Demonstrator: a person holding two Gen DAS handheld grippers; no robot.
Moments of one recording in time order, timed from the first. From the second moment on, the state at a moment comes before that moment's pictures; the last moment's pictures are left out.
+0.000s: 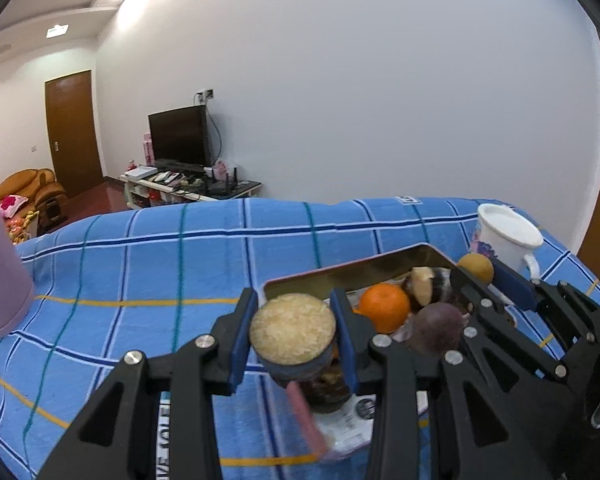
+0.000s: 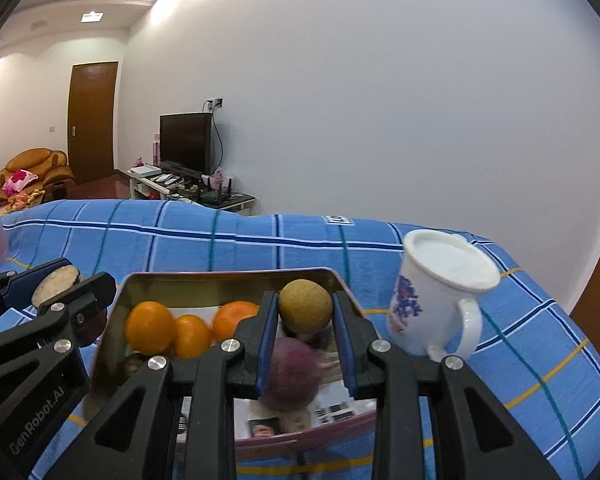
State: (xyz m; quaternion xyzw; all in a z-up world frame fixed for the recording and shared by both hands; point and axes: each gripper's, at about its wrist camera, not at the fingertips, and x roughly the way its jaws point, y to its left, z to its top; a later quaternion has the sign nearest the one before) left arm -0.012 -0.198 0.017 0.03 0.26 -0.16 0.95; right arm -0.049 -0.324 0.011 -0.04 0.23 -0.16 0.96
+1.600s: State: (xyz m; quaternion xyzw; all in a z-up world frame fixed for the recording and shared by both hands) left arm -0.001 -0.237 -0.004 0.08 0.28 -0.20 0.94; right arm -0.026 -0.359 -0.007 -0.01 0.30 -0.04 0.95
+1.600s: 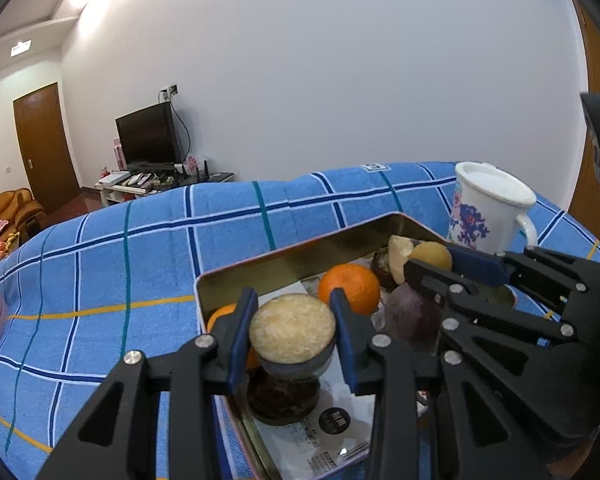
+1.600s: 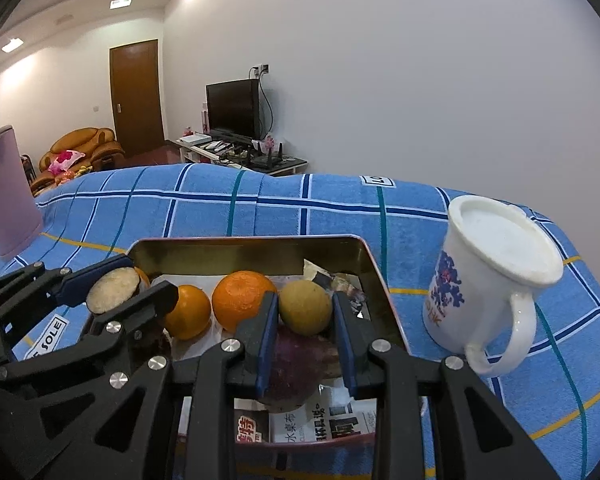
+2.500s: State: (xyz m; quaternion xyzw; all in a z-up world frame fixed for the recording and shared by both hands) left arm -0.010 -0.217 0.002 0.05 0.25 -0.15 0.96; right arm -0.016 -0.368 -0.006 0.06 0.30 0.03 0.95
